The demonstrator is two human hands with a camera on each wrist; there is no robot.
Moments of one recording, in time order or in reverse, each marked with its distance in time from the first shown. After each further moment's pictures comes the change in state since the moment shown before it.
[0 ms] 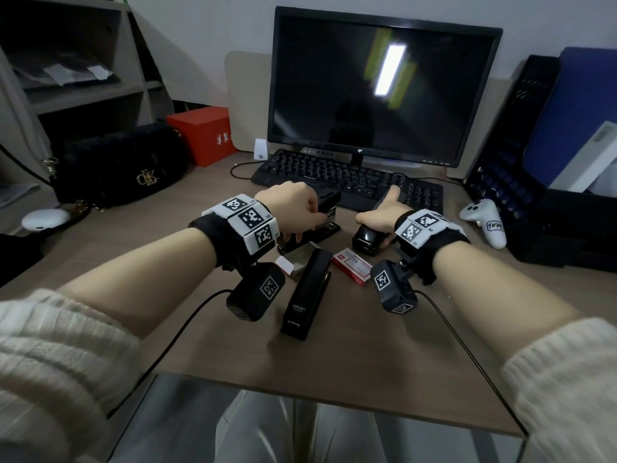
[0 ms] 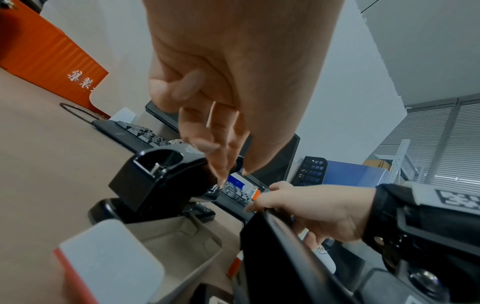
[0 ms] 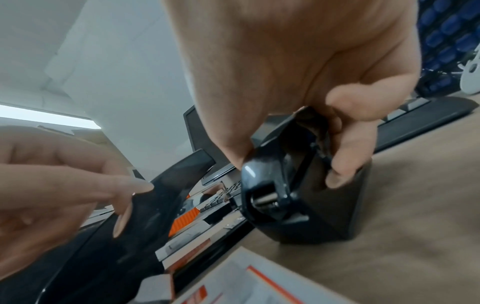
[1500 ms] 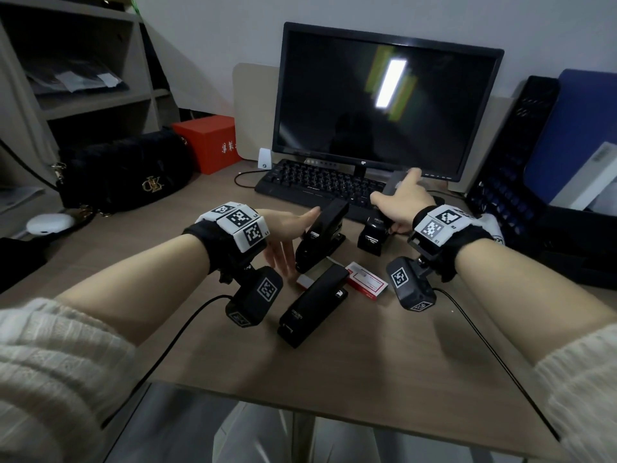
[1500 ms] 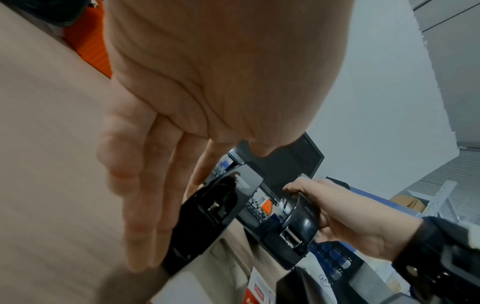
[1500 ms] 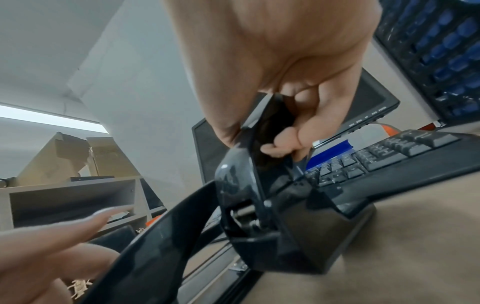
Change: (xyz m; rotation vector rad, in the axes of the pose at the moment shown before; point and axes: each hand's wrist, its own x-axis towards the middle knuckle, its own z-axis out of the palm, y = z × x) left_hand 0.002 -0.014 0.001 -0.445 -0.460 -0.320; right_hand -0.016 -0.013 -0.034 0.097 0.272 -0.158
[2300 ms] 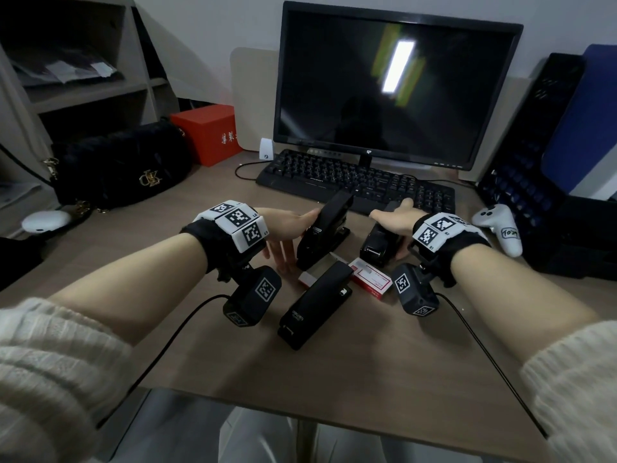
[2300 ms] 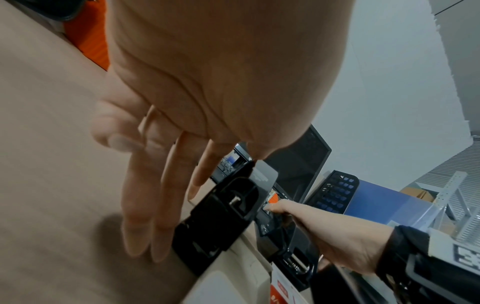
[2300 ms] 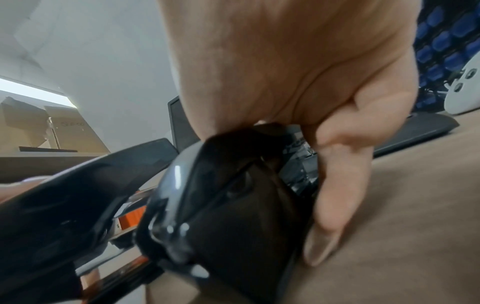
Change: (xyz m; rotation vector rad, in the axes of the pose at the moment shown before) left_hand 0.012 -0.002 0.001 0.130 -0.012 -0.023; right_hand 0.031 0.029 0.041 -0.060 -0.256 0.248
